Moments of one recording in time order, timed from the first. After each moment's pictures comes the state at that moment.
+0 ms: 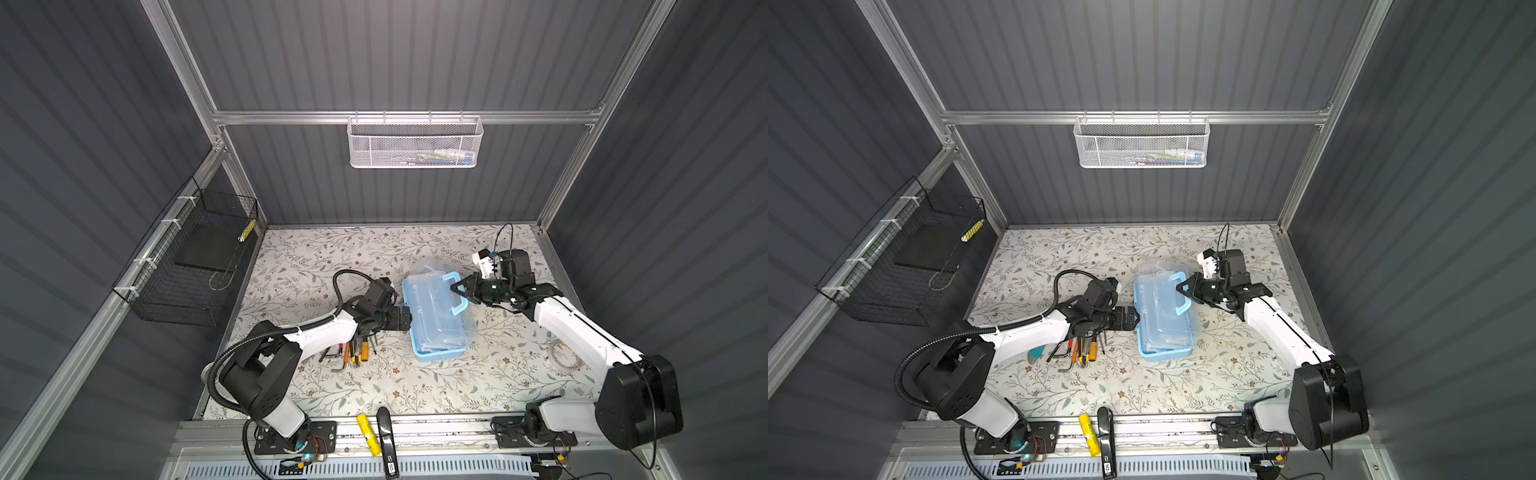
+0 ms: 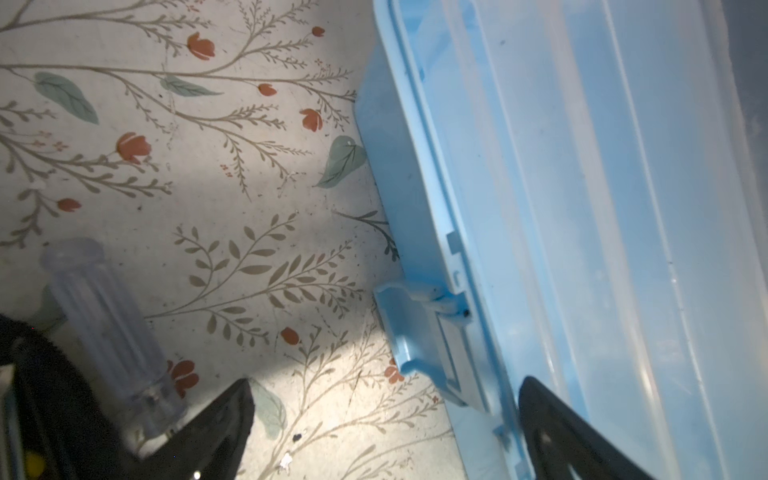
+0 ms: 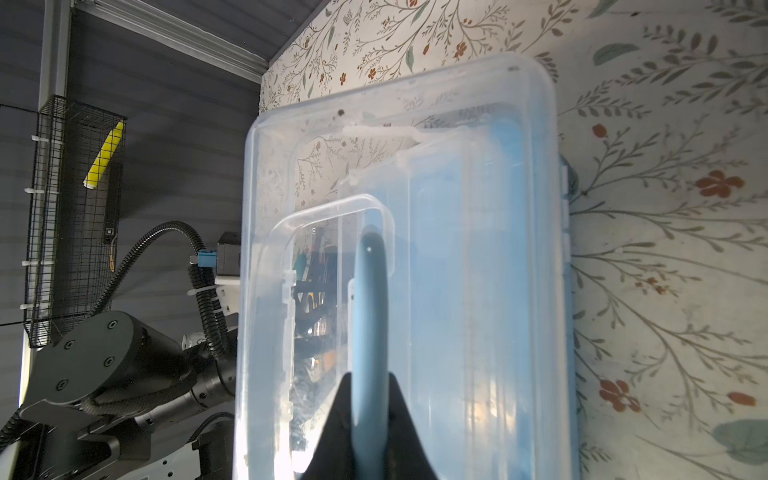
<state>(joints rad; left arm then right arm) -0.72 1.59 0.89 -0.19 0.10 -0.56 0.24 1.33 0.93 -0.34 -0.62 0.62</state>
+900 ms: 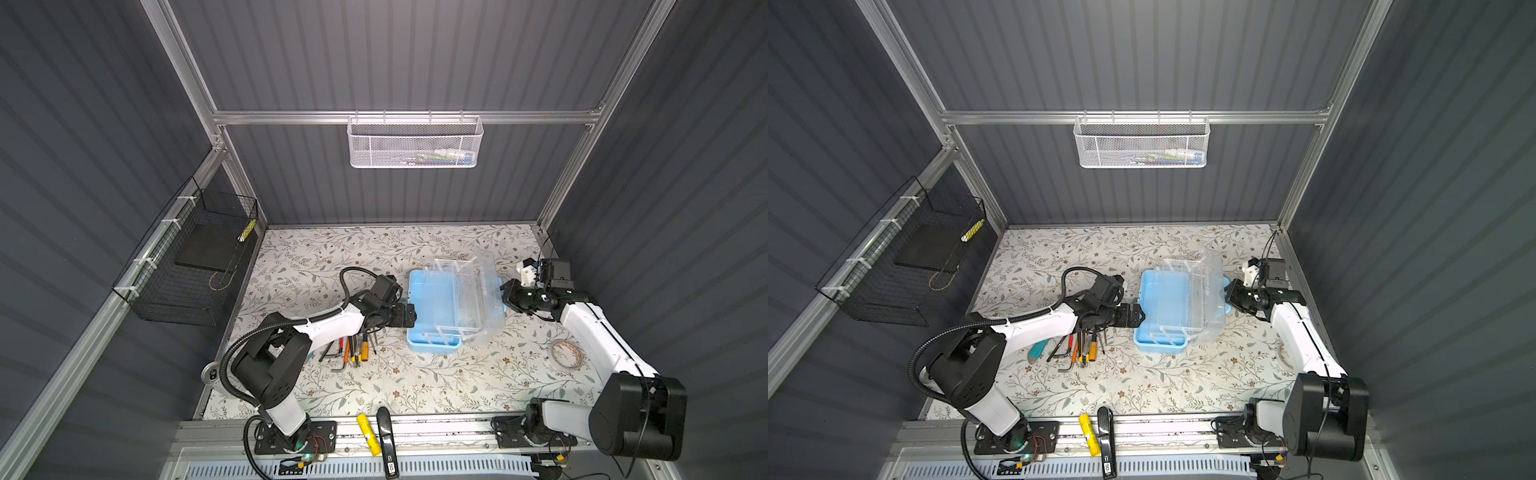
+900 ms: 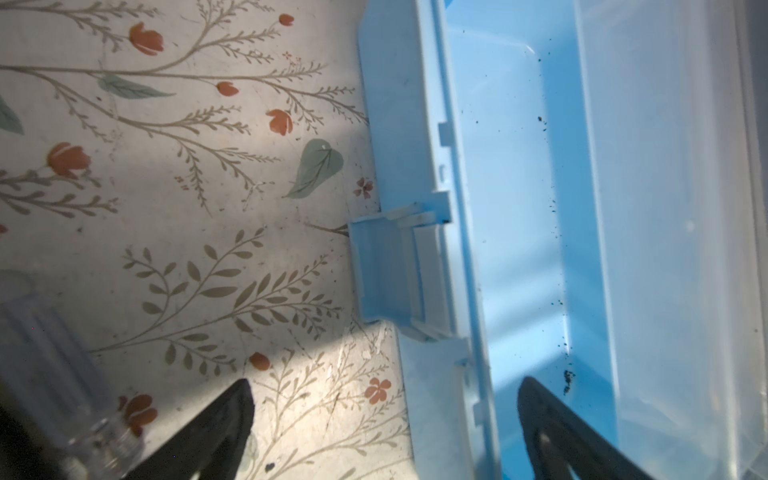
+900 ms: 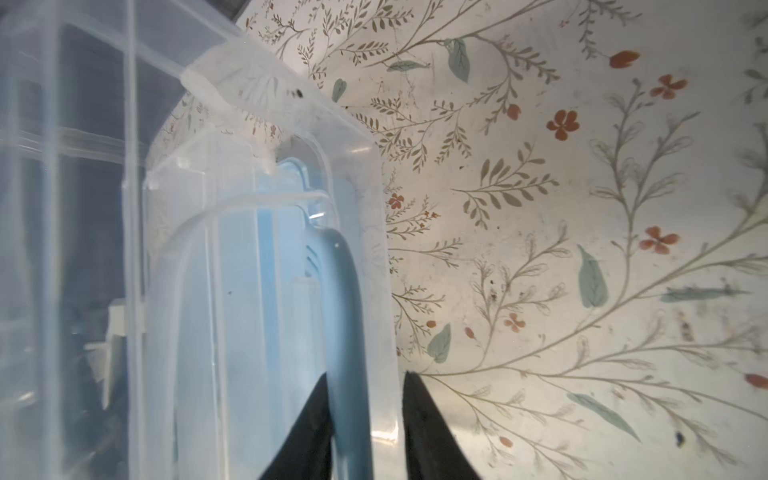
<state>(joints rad) -0.72 1.67 0.98 -0.24 0.14 -0.56 -0.10 1.26 0.87 -0.56 -0.50 0.41</state>
